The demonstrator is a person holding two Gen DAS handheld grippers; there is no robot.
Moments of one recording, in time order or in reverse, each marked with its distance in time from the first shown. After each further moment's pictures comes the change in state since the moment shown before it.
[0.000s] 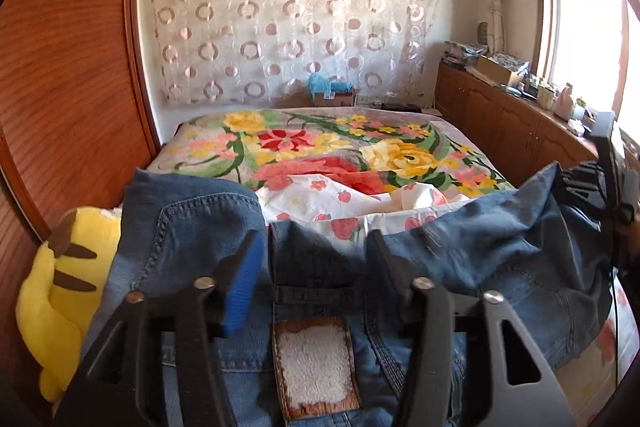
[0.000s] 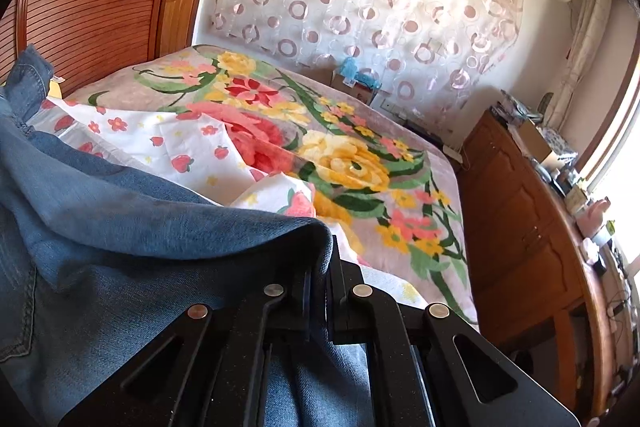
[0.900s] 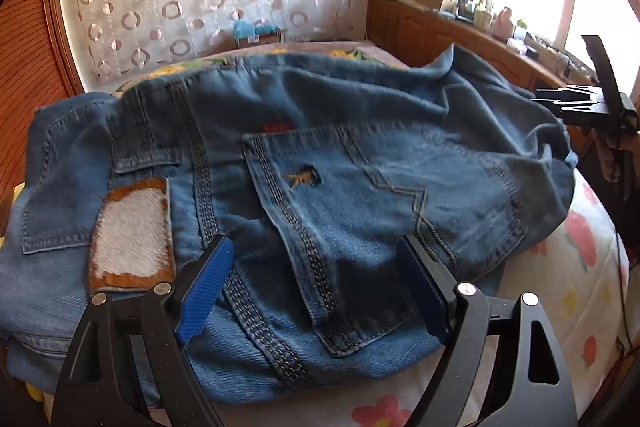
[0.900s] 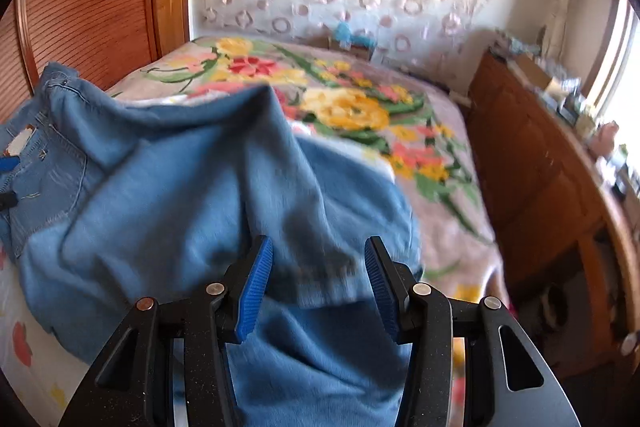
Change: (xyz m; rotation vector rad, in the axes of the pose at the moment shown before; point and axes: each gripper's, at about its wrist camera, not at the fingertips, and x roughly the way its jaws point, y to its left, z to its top) left arm -0.001 -0.085 -0.070 0.144 0.216 -0.184; right arm -0.070 -0.066 -0.099 0.190 0.116 0.128
